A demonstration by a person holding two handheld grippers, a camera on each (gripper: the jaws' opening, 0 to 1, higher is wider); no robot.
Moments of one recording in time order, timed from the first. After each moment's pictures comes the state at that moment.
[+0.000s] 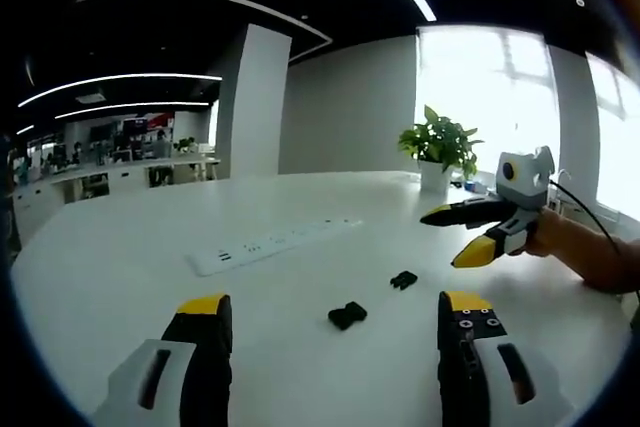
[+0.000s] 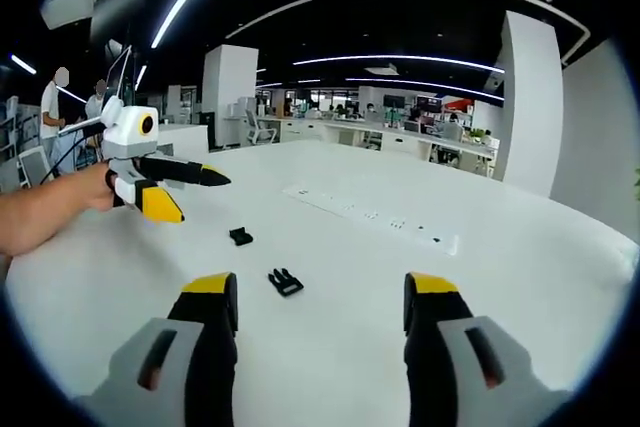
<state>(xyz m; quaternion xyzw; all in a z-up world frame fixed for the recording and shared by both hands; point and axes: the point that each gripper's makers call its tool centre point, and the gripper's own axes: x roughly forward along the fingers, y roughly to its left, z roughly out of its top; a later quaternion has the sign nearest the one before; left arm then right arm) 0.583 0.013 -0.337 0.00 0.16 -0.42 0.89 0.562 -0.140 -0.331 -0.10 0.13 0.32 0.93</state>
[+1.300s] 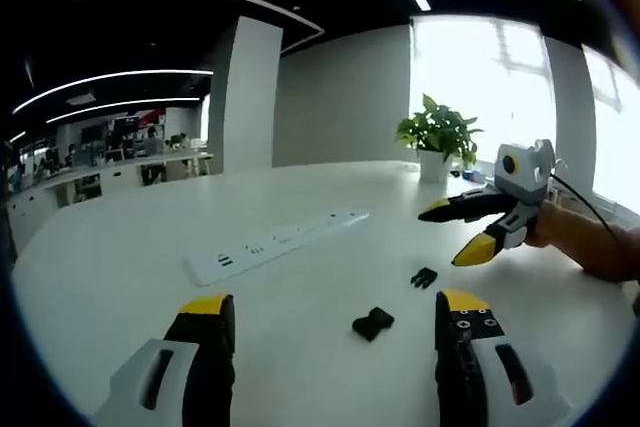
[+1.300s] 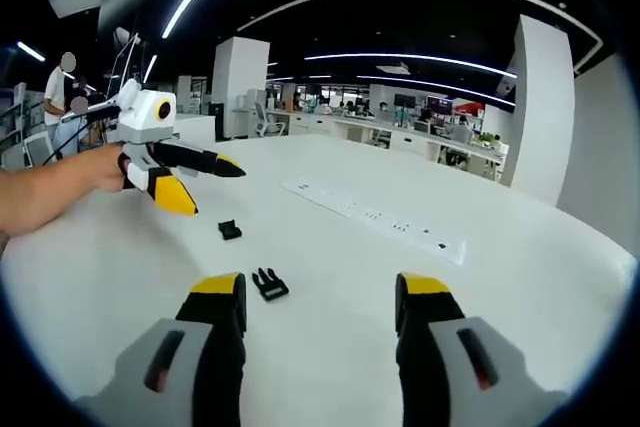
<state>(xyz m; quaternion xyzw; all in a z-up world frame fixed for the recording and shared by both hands) 0.609 0.005 -0.347 0.02 0.17 -0.44 0.88 0.581 -0.138 -0.343 -0.13 0.14 0.33 0.92</state>
